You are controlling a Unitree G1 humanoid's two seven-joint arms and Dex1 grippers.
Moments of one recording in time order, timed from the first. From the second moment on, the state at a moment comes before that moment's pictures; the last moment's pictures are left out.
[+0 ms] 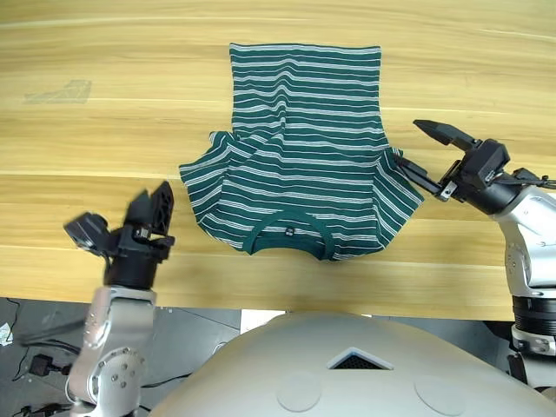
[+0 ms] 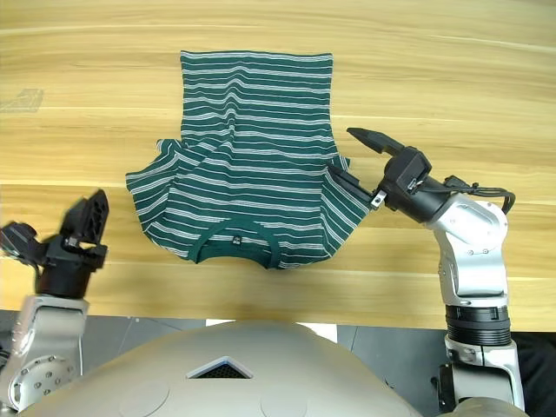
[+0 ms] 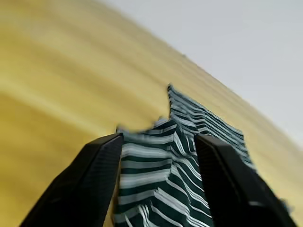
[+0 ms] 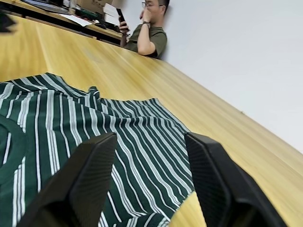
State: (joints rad) left arm 0.81 0.35 0.16 -0.63 -1.25 0.18 0.05; right arm 0.13 -0.60 -0.04 -0.24 0.30 -0.14 0.82
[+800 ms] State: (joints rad) left arm 0.29 0.22 0.30 -0.09 -1.18 0.35 -0.02; right arm 0.11 -0.60 -0.03 -0.31 0.27 -0.08 0.78
